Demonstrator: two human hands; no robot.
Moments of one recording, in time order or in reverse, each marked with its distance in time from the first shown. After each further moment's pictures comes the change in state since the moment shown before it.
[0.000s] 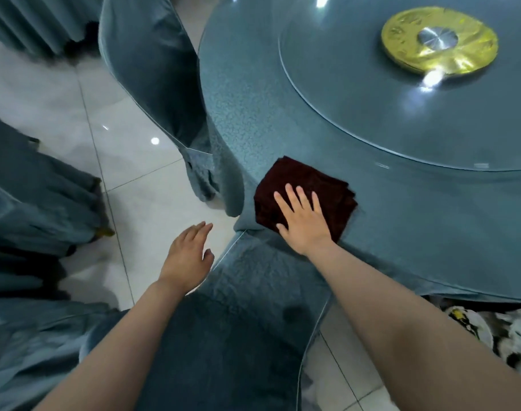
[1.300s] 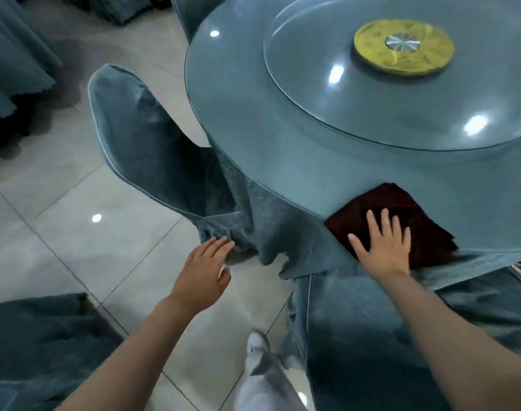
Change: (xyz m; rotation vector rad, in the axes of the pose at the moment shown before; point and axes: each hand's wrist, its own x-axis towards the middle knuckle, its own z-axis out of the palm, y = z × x) left_hand 0.232 -0.220 -0.150 0.211 -0.158 0.631; right_hand 0.085 -0.126 -0.013 0.257 0.088 0.946
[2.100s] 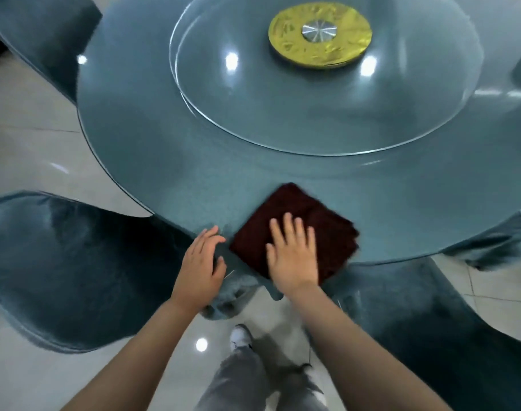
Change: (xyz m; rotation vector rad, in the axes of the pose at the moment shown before) left_hand 0.261 -0.109 -0.060 -0.263 0.026 0.372; right_hand 0.108 -0.265 0.025 0.092 0.135 0.217
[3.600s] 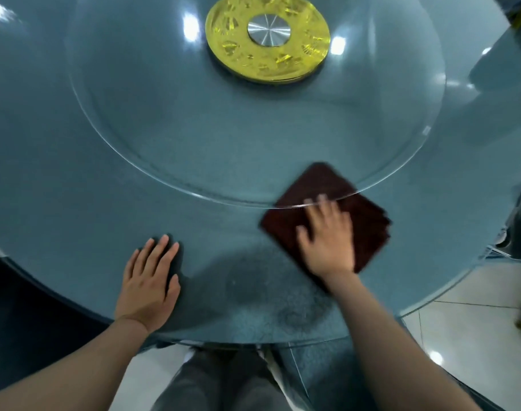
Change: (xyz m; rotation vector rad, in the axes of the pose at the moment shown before) left_hand 0.134 0.019 0.045 0.360 -0.116 -0.011; right_hand 0.162 0.208 -0.063 -0.017 -0.014 0.123
